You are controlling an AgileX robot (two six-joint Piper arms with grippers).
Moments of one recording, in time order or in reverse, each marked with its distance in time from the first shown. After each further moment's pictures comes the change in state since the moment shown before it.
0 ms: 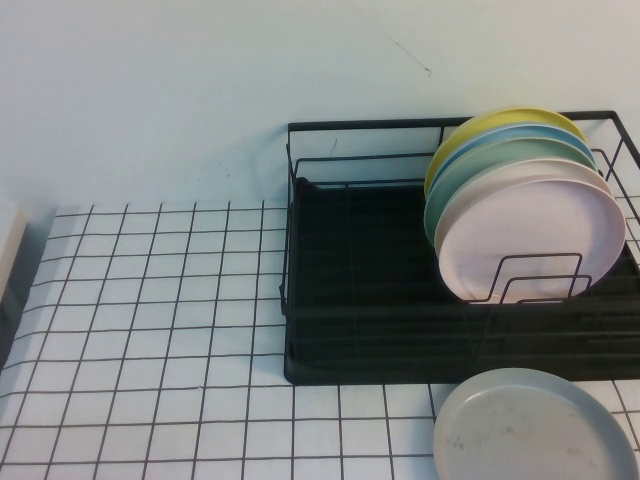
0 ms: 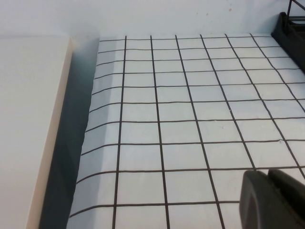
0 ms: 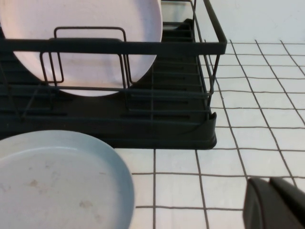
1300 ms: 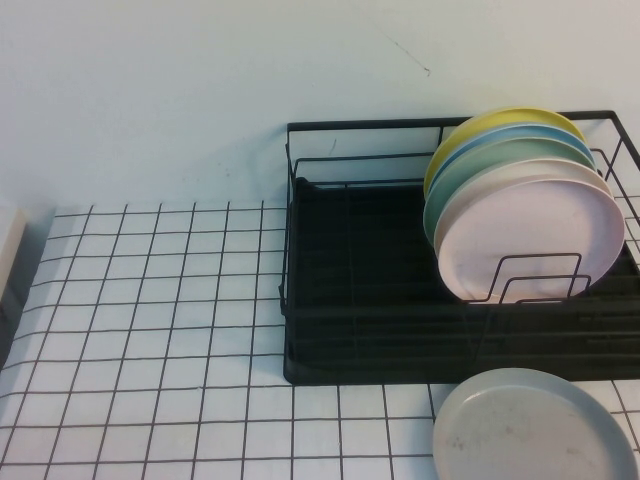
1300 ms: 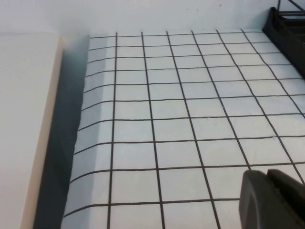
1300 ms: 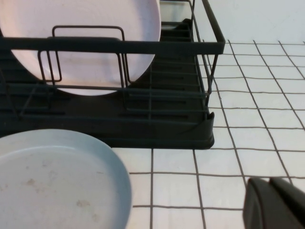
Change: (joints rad) right arm 0.000 0.000 0.000 -0.010 0.000 0.000; left arm -0.036 0.010 0.000 0.000 0.000 -0.004
